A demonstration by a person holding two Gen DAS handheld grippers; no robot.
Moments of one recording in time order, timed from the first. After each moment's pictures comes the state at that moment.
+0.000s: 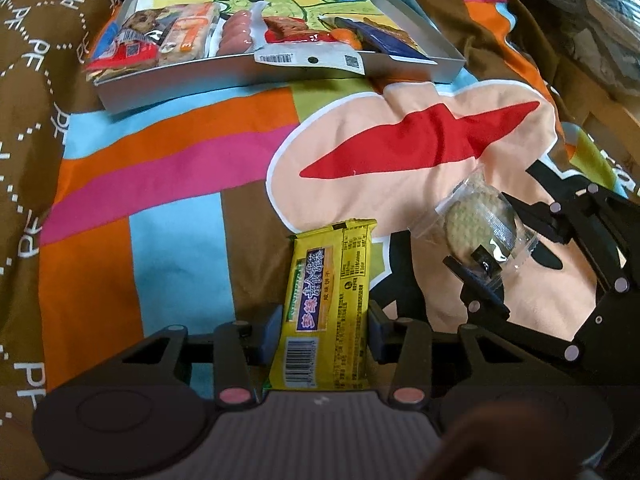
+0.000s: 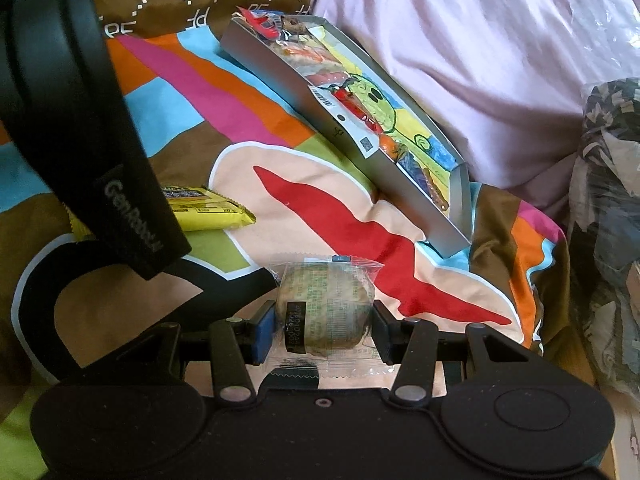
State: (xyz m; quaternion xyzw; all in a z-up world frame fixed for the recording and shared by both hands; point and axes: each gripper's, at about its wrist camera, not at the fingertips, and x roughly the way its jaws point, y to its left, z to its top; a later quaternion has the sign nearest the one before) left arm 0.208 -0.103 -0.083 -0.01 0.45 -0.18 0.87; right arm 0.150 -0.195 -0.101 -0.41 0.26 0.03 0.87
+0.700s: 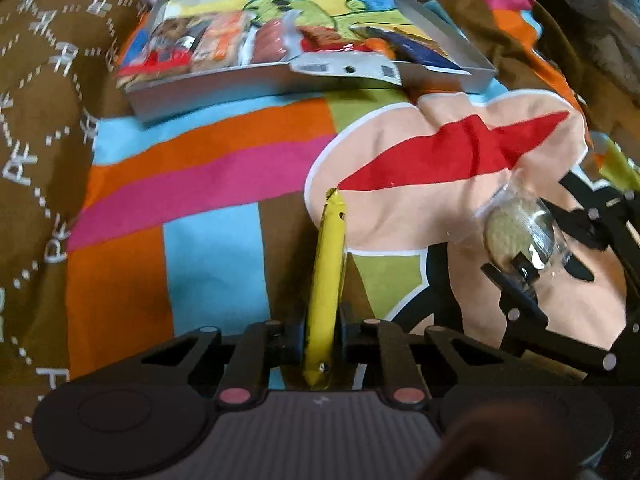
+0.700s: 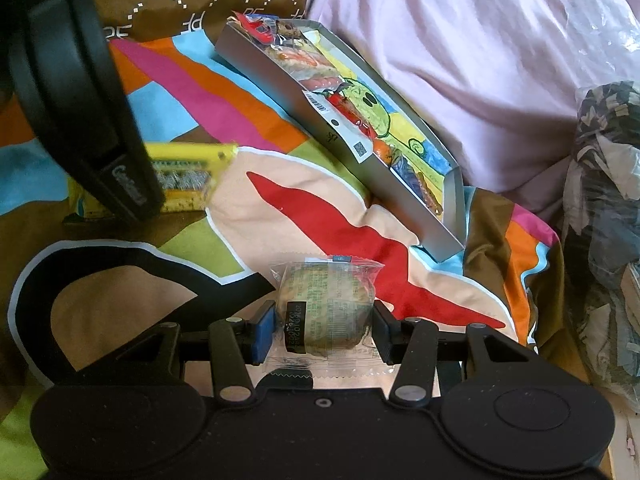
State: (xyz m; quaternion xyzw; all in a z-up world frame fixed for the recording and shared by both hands) left arm 0.214 -0.095 -0.087 -0.01 0.44 -0.14 0.89; right arm 0.151 -0.194 -0.100 -0.41 0.26 0.02 0.87
